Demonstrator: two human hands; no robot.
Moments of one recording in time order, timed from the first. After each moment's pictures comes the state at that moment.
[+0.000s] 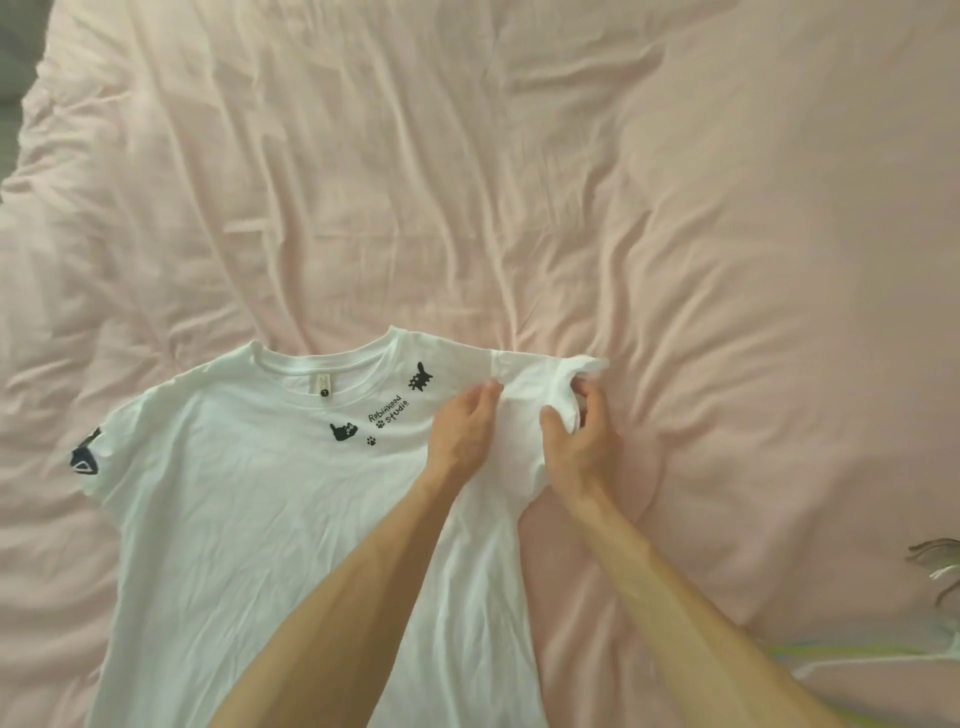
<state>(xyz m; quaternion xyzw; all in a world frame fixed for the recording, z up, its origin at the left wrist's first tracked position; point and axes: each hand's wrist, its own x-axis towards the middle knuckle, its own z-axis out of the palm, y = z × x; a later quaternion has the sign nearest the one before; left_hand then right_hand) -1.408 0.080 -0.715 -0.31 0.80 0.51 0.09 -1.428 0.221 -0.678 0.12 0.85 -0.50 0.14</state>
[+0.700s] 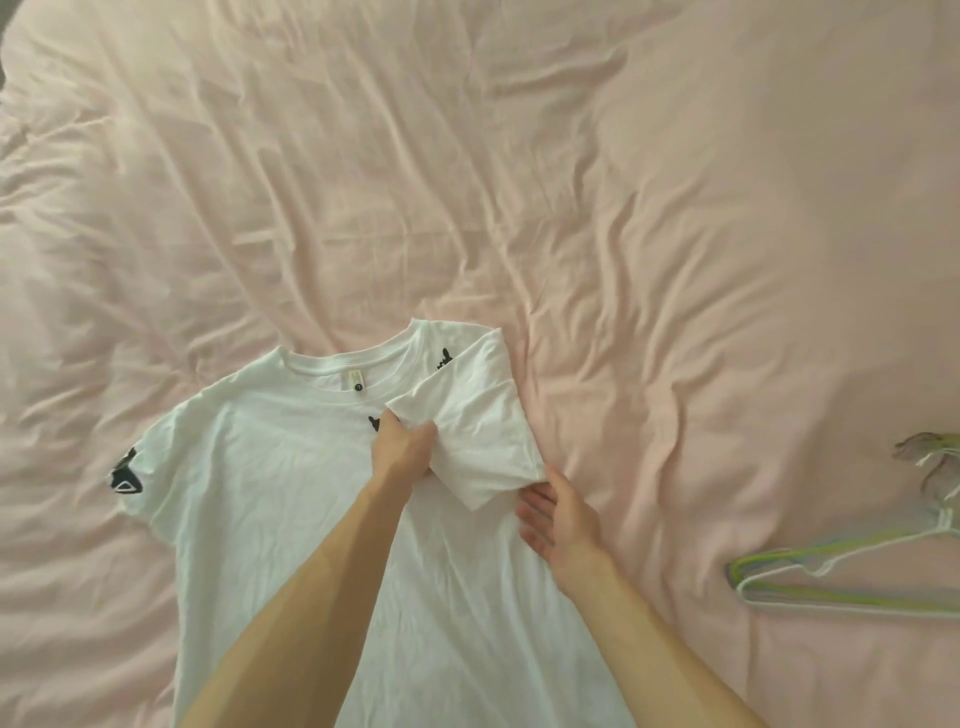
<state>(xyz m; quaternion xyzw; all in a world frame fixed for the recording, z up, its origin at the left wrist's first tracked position) -1.334 -0.019 -0.708 -0.49 0.66 0.55 0.13 -1.307 0.183 -0.686 0.46 0.52 -0.64 0.34</state>
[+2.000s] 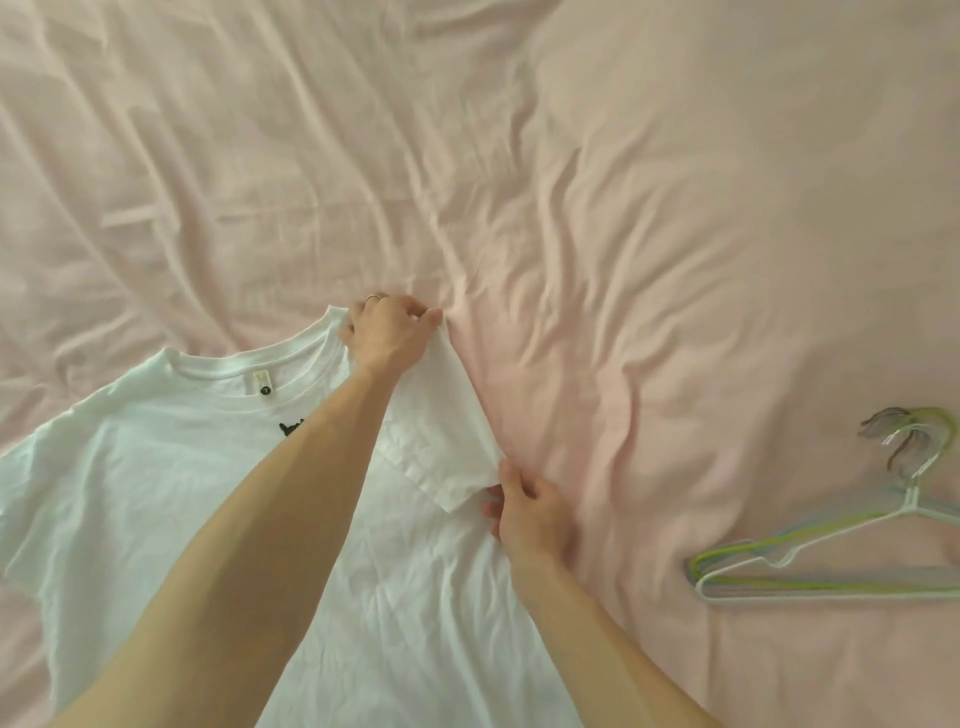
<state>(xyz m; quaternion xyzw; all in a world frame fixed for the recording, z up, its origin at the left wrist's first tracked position) -1.476 0.017 -0.724 -0.27 0.92 0.28 0.12 -1.317 0.200 -0.723 0.42 0.67 -0.57 0.22</state>
